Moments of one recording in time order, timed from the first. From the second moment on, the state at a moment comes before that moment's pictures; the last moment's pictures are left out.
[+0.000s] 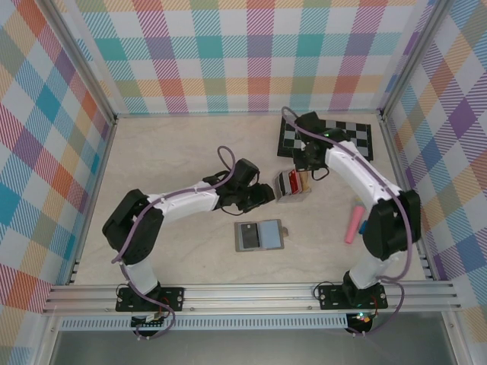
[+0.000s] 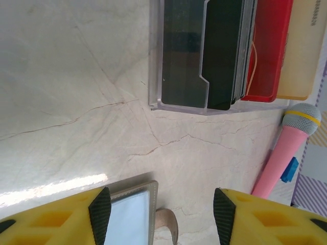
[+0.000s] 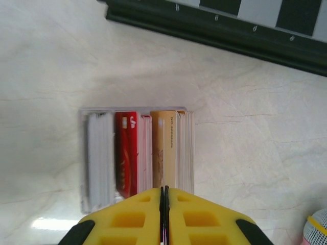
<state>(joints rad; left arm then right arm) -0.77 1.75 1.15 -0.28 0.23 -1.05 0.40 1.65 1.49 -0.96 0.16 0.27</state>
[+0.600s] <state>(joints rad) -0.63 1.55 0.87 0.29 0.54 -1.26 0.39 1.21 0.93 -0.44 -0.50 0.82</state>
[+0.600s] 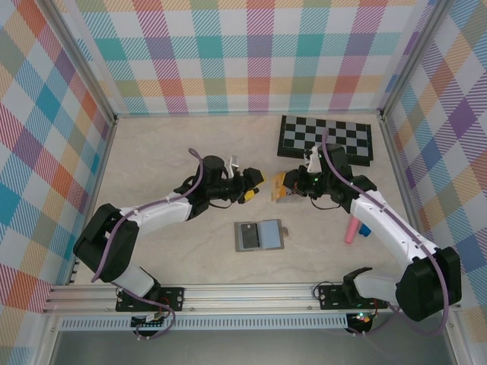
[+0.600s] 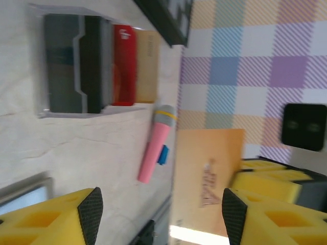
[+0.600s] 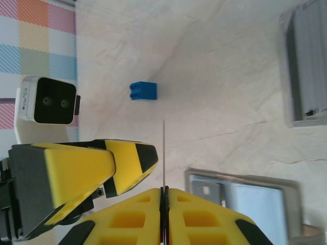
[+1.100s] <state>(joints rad) -0.63 1.55 0.87 0.39 0.59 -1.29 0.39 1.20 0.86 -0.21 -0.63 0.99</state>
